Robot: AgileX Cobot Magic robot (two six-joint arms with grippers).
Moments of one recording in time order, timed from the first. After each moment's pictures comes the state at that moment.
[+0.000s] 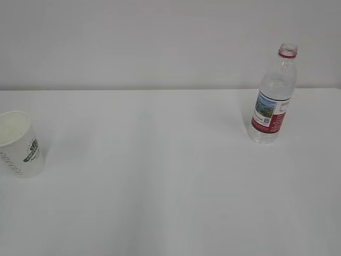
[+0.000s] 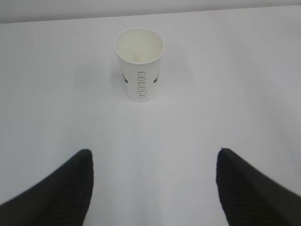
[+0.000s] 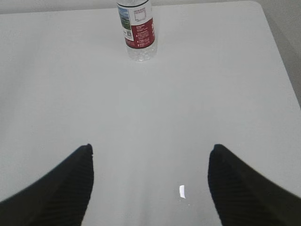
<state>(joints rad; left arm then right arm) -0.09 0.00 -0.53 -0.02 1.10 -0.03 0.17 -0.01 -0.50 -0.06 1.14 0.13</state>
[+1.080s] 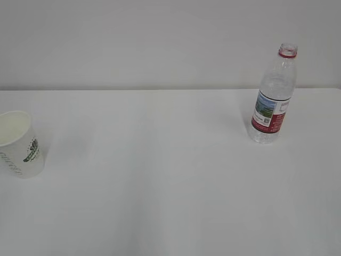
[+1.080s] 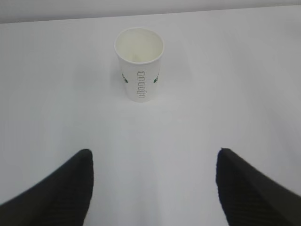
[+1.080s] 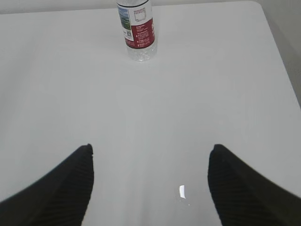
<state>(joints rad) -0.09 0.00 -0.53 -0.02 1.10 -0.03 0.17 -0.01 -0.50 -0.06 1.14 0.13</state>
